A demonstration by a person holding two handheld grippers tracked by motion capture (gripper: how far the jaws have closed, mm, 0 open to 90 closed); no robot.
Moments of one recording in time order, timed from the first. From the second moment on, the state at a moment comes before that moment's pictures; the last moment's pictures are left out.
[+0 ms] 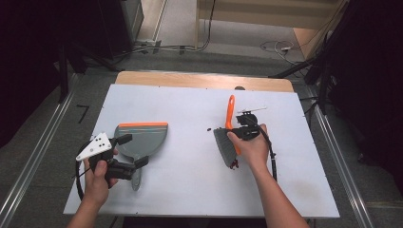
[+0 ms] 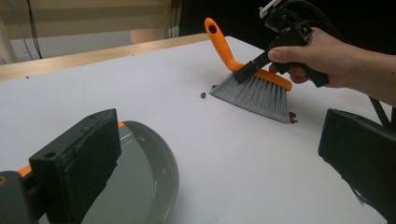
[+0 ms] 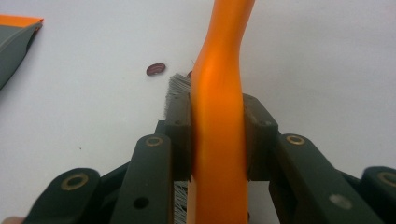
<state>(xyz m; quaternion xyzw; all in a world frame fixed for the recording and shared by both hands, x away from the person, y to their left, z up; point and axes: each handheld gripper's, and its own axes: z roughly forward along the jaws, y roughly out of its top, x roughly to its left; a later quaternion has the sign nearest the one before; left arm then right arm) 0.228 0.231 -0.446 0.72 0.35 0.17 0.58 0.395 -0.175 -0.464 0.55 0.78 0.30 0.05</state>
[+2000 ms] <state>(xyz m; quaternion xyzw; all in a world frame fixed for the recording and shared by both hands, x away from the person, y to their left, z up) 0.233 0.229 -0.446 0.72 0.35 0.17 0.58 0.396 -0.191 -0.411 0.44 0.83 0.35 0.03</state>
